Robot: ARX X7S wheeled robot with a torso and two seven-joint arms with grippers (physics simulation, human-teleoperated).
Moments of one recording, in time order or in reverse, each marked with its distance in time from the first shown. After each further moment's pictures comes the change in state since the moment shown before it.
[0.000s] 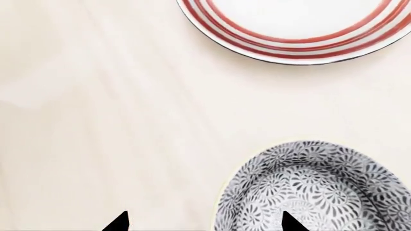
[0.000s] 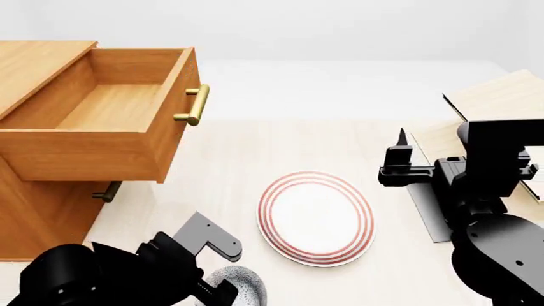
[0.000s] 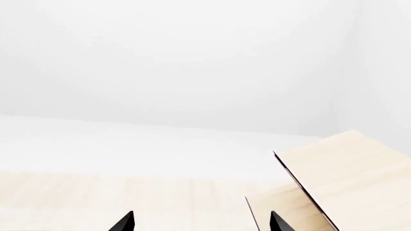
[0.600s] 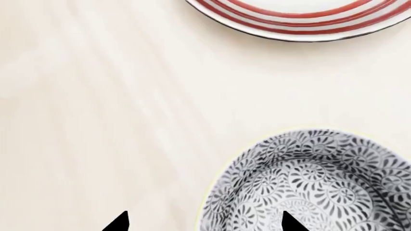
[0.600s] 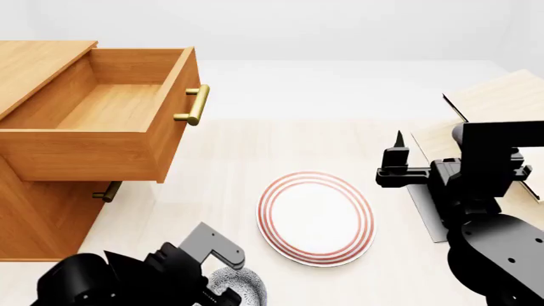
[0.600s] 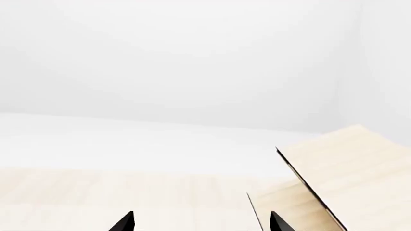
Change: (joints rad) left arm 0.027 0.023 0.072 -0.085 0.090 0.079 0.088; right arm 0.000 -0.009 -0.020 0.032 -0.019 -0.020 -0.013
